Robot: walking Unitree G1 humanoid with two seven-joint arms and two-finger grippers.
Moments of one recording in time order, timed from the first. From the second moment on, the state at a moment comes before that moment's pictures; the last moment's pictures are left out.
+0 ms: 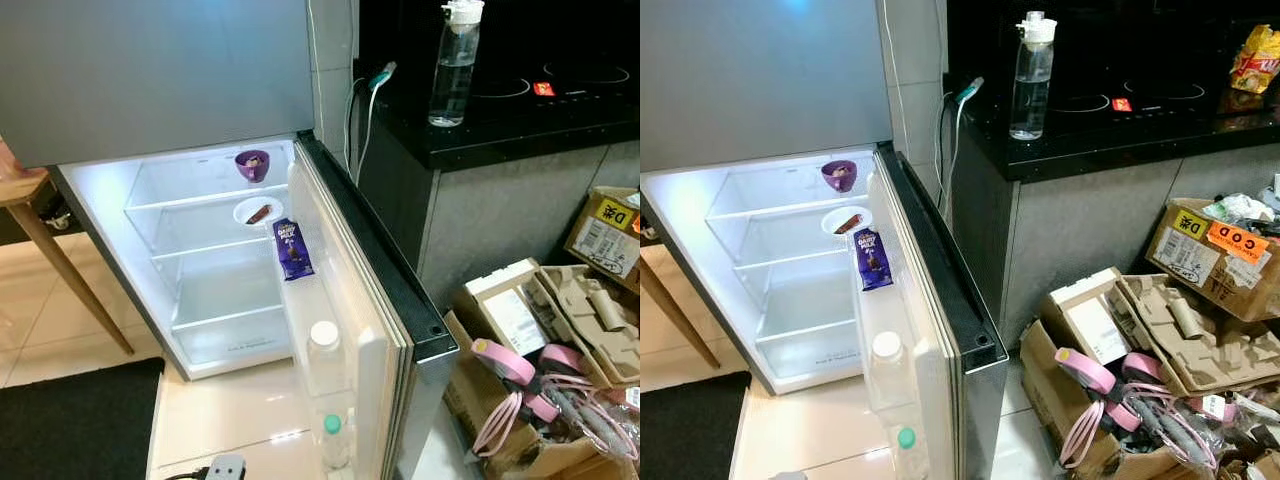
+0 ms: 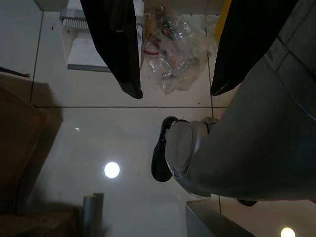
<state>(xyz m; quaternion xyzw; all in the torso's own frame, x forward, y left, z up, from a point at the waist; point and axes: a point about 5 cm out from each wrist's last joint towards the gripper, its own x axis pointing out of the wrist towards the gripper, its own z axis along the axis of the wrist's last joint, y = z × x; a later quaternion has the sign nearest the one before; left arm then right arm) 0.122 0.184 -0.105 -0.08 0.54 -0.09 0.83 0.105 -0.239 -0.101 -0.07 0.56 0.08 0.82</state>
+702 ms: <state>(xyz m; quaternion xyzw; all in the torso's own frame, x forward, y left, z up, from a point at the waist) 0.122 0.184 -0.105 -0.08 0.54 -0.09 0.83 0.105 -0.237 -0.101 -0.07 0.56 0.08 0.82</state>
